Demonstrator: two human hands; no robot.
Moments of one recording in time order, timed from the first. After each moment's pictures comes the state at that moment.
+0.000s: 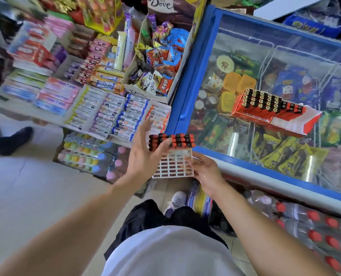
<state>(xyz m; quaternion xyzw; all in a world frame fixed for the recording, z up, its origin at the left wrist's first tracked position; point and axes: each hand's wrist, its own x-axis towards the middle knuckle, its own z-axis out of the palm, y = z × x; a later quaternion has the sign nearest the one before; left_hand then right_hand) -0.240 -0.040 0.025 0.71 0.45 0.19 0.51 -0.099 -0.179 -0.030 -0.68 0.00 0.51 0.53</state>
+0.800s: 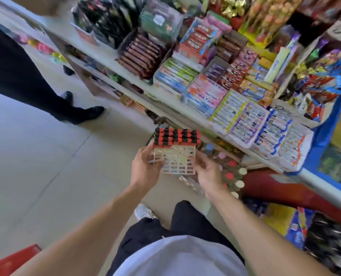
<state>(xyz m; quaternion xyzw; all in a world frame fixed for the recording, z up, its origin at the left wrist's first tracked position) -0.637 0.164 -0.014 0.58 0.60 0.18 0.52 -0.465 0.079 -0.028 -0.76 -0.19 0.44 0.44</state>
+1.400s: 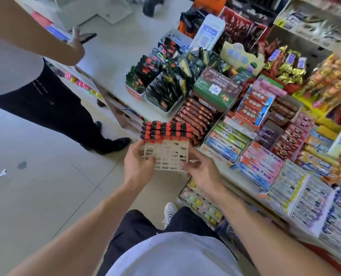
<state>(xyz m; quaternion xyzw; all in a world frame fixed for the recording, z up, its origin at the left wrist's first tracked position) -0.712 0.422 0.024 0.55 0.65 0.26 0.45 -0.527 0.352 0.018 -0.69 -0.38 0.49 0.37</state>
